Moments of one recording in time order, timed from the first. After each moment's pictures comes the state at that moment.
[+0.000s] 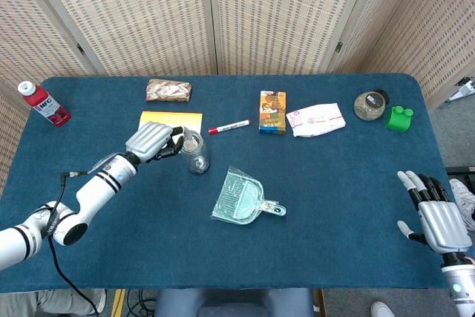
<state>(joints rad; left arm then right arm) -0.95 -1.27 -0.20 -1.38 1.33 0.72 -0.27 0.11 -1.03 0.02 -1.70 -1.44 1.34 -0.08</state>
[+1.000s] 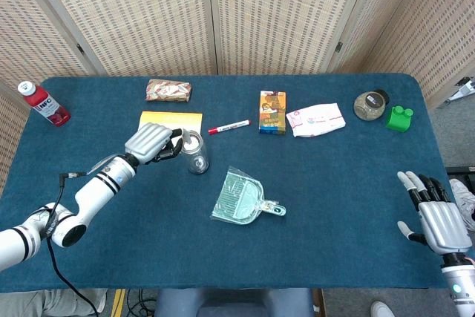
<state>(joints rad) -0.94 -1.26 -0.19 -1.39 1.32 0.73 -0.23 0.11 -1.02 0.02 -1.71 -1.44 1.34 -0.08</state>
